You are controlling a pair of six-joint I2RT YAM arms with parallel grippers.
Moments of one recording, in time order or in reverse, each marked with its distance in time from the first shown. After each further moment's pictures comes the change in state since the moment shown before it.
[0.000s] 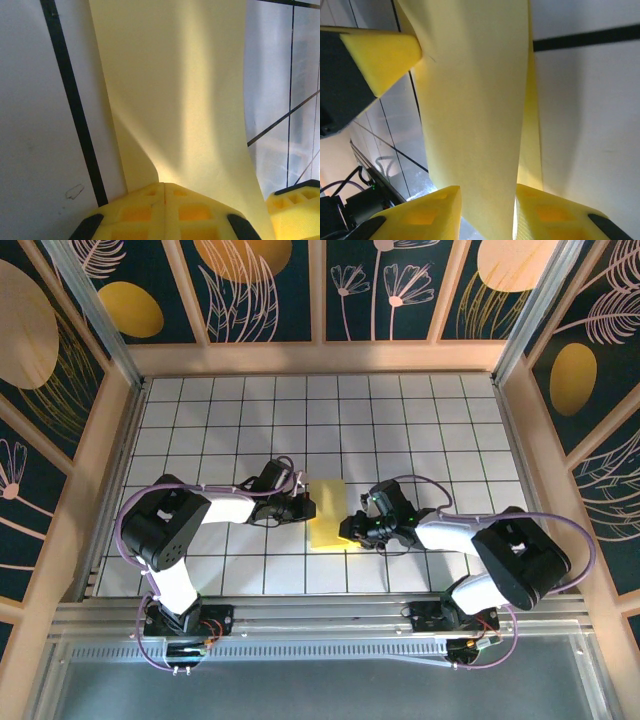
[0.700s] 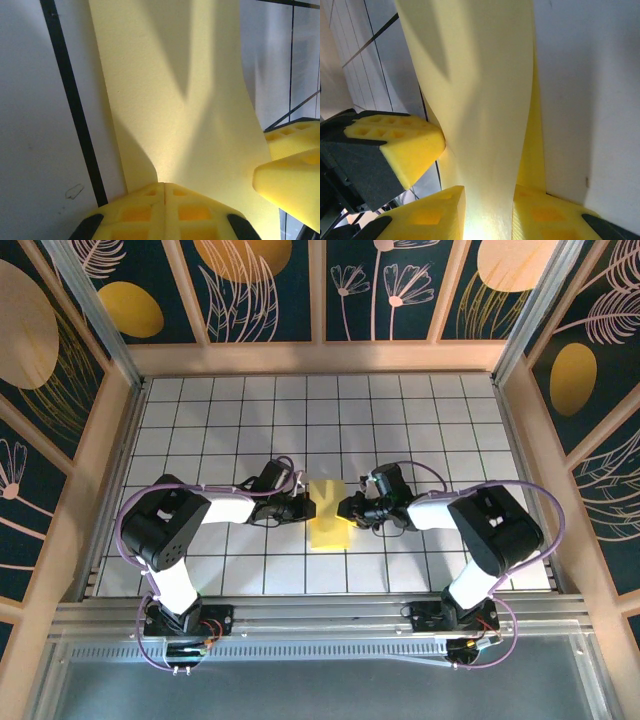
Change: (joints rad) left arm -0.002 -0.002 -0.001 0.001 0.000 0.000; right arm -0.111 0.214 0.115 0.139 -0.072 -0.055
